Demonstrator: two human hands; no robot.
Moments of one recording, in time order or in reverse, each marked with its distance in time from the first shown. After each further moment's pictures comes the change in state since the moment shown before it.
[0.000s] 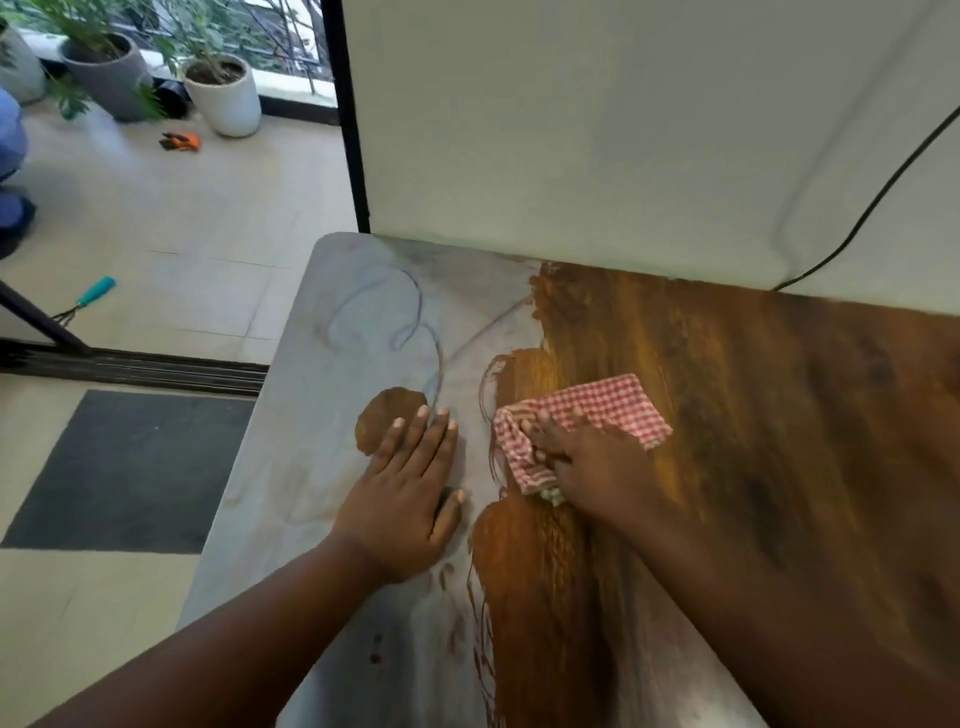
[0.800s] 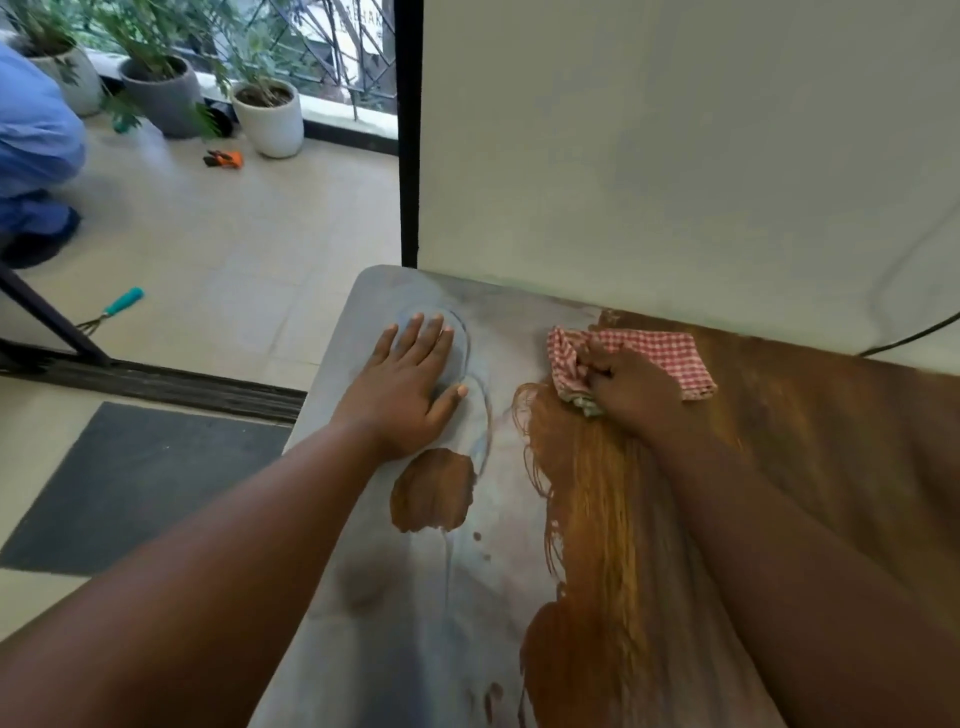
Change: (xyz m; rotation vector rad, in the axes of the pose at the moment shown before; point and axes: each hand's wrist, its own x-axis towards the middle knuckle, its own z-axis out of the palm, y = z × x) left_hand 0.122 -0.122 -0.029 0.013 0.032 -0.137; right_hand 0.173 0.026 -0.024 0.163 0.191 0.142
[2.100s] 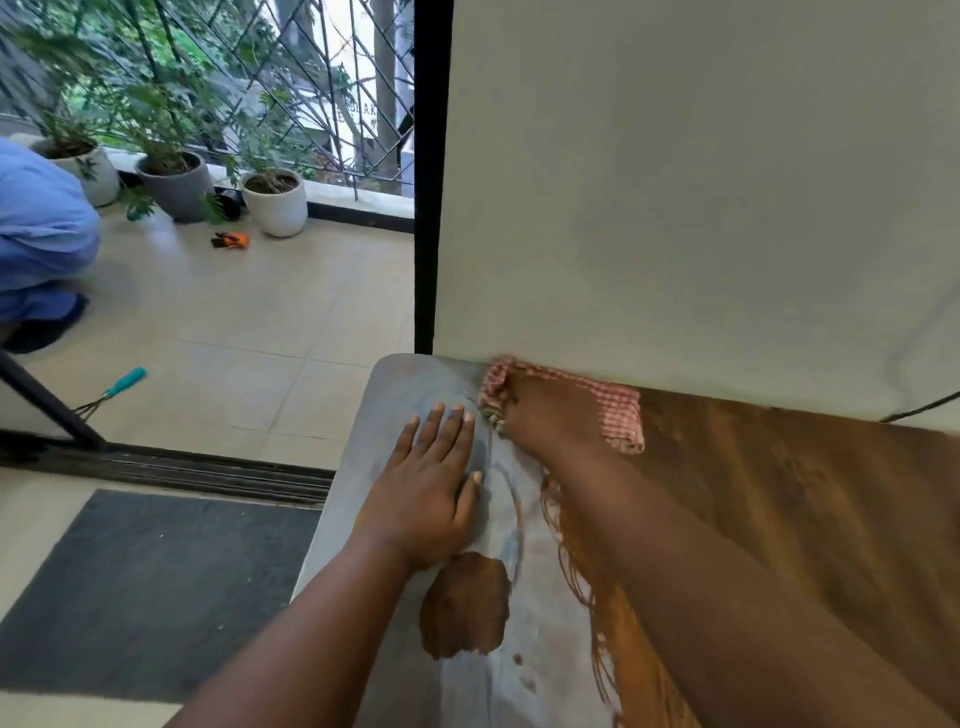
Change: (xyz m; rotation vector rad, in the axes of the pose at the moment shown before) left_hand -0.001 0.002 -0.001 -0.096 0.071 0.014; right_hand 0.051 -0.121 0.008 -0.168 0.169 -0.120
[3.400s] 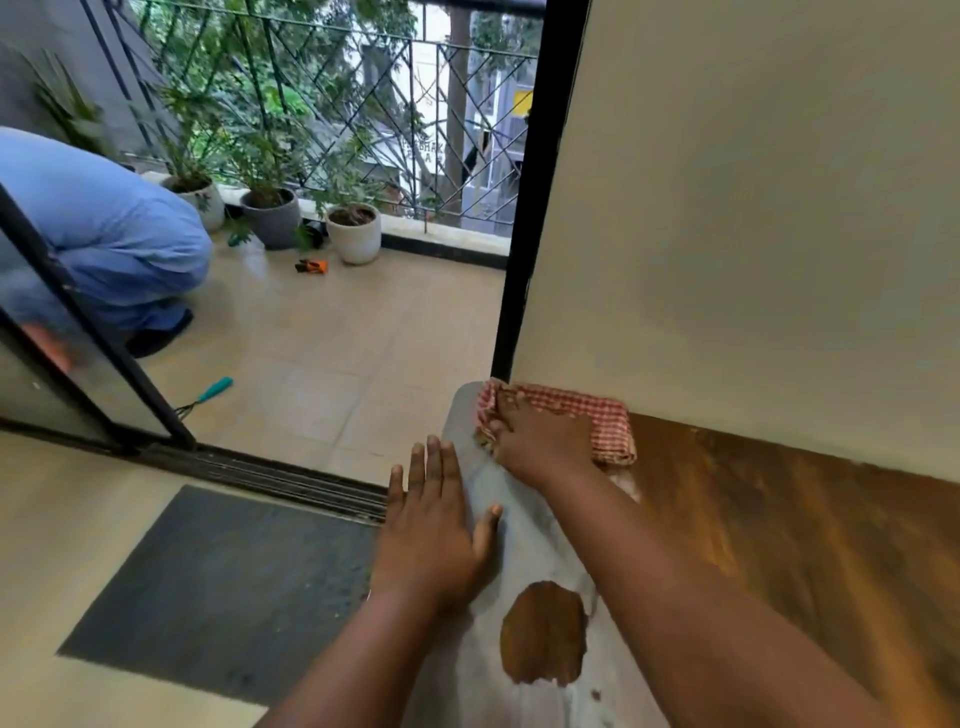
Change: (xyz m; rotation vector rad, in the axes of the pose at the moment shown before) left_hand -0.045 -0.027 -0.020 0.037 0.037 -0.392; right_hand 0.008 -0.084 0.010 -0.021 -0.213 -0.133
